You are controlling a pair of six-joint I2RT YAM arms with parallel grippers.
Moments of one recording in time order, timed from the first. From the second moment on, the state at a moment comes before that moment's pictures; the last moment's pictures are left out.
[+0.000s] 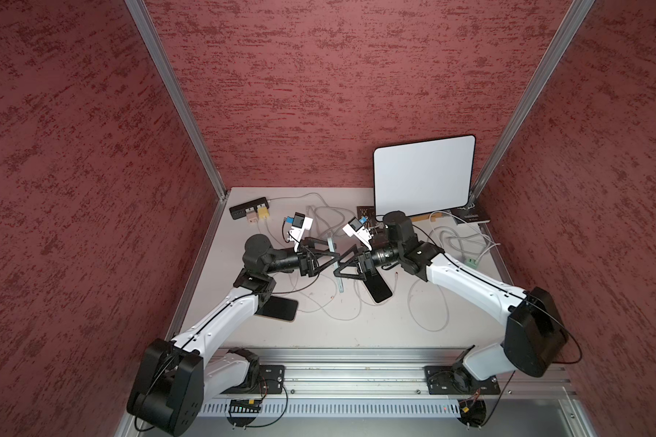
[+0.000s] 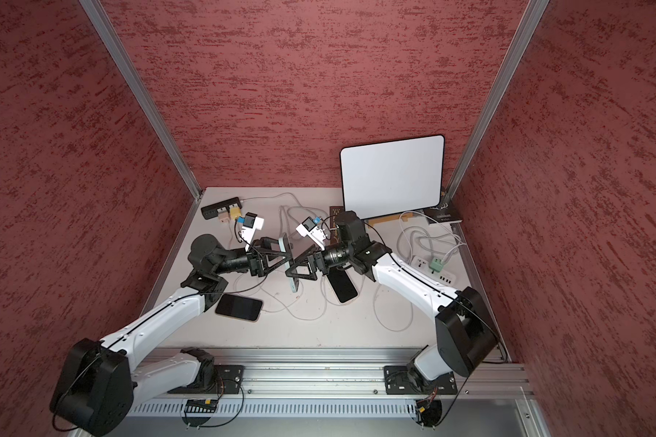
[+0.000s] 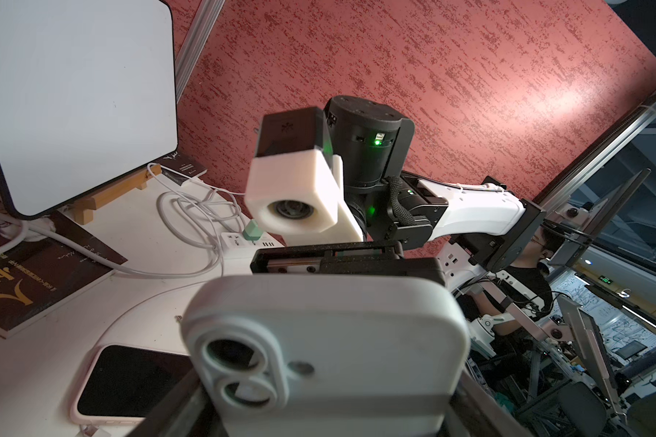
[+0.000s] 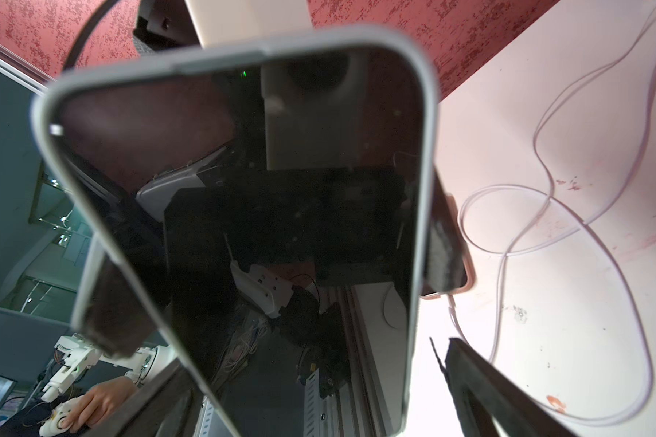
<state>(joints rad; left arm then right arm) -0.33 1.14 0.63 0.65 1.06 -0.76 0.64 1.51 1.11 -0.06 -1.10 0.38</state>
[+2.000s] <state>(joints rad) -0.31 0.80 0.62 0.02 0.23 -0.62 0.82 1.86 1.49 -0.91 -0.11 0.32</state>
